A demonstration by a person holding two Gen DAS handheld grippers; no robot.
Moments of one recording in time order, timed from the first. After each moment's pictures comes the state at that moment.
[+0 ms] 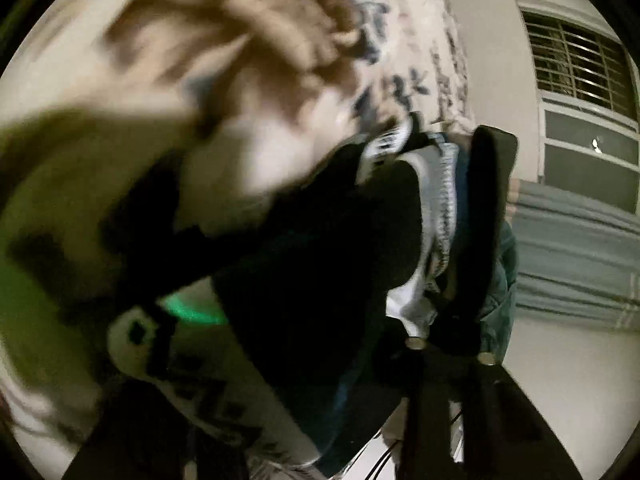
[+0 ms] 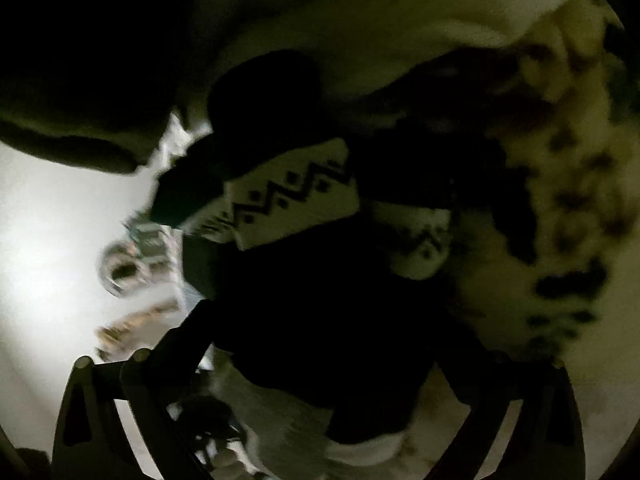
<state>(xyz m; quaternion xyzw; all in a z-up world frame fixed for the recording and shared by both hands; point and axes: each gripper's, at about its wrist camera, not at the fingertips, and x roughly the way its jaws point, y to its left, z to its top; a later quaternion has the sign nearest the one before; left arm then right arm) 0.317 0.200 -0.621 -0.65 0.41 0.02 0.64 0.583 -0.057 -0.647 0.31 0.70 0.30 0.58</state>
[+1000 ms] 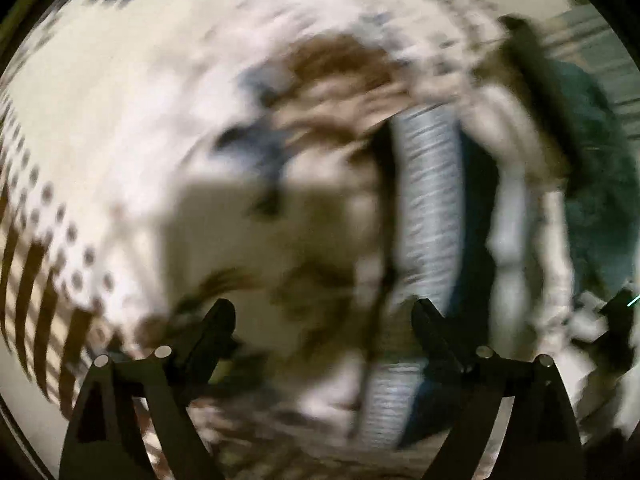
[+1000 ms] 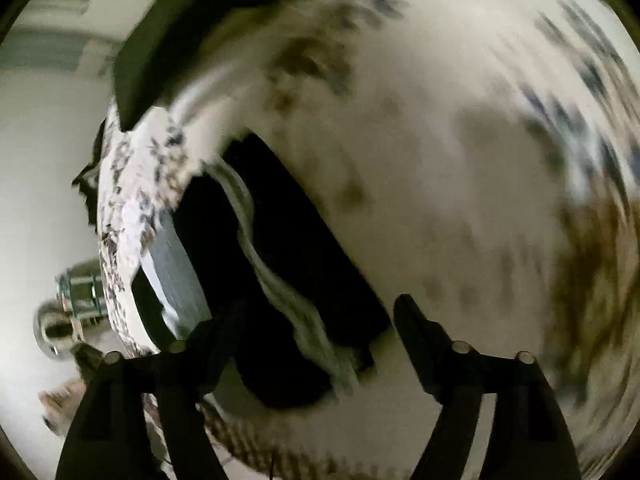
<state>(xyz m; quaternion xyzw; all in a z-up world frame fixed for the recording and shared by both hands) 0.252 0.281 -0.580 -0.29 0.63 0.07 0.71 0.407 -0.138 -0.534 0.24 0.68 0.12 0.69</state>
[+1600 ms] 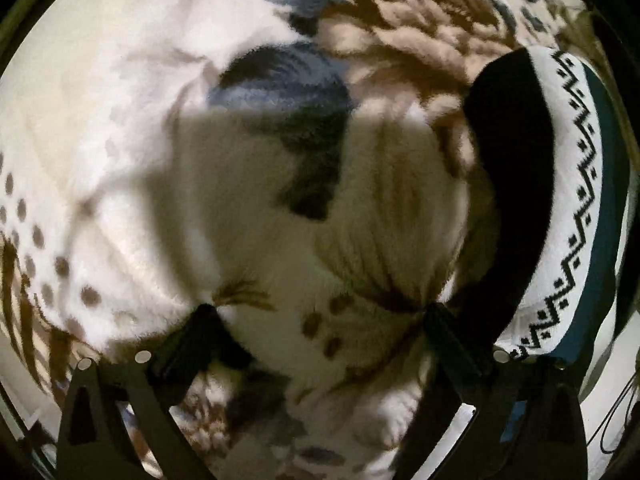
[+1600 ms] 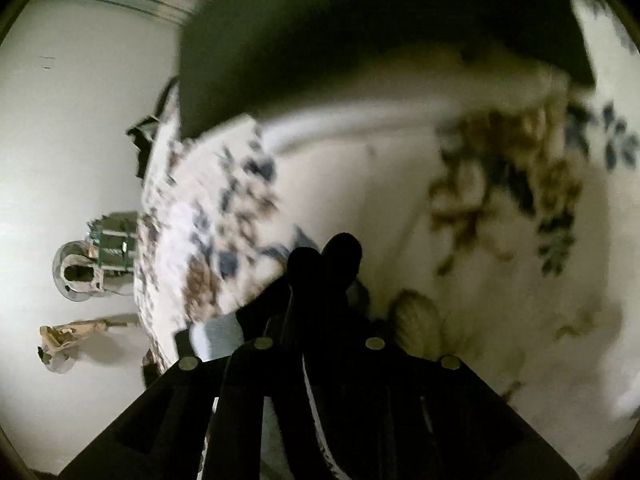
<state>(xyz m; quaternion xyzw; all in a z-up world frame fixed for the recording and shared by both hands) 0.297 0.267 -0.641 -0.27 0.70 0.12 0.65 0.532 -0.036 -0.542 0.21 0.64 0.26 0.70</state>
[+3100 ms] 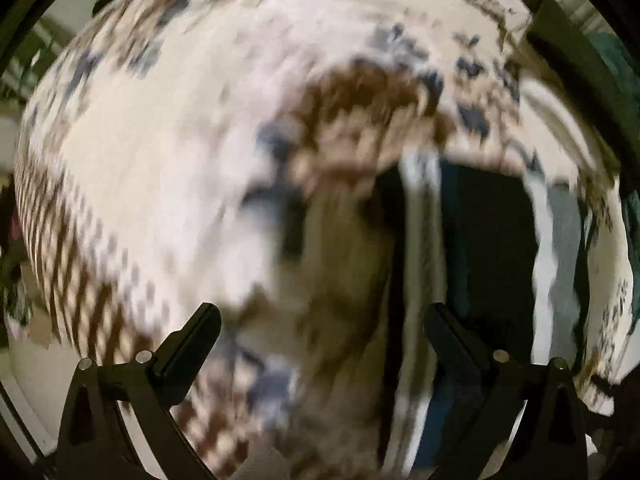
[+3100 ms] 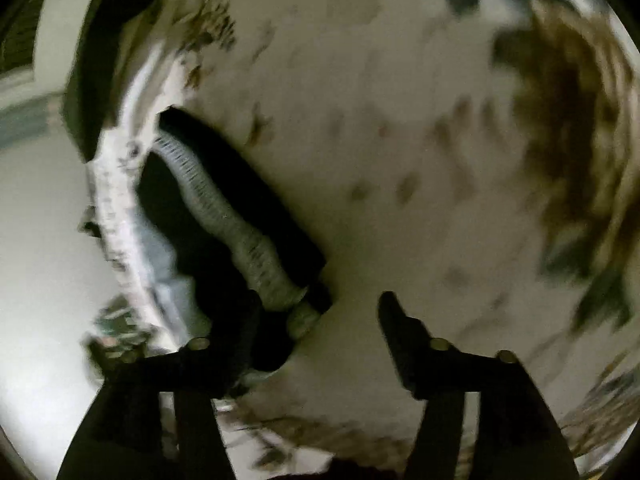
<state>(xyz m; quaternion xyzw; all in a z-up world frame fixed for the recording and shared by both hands) 0.295 0.268 -0.548 -0.19 0.66 0.15 0.71 0.337 -0.185 -0.589 0.40 0.71 0.07 0.58</state>
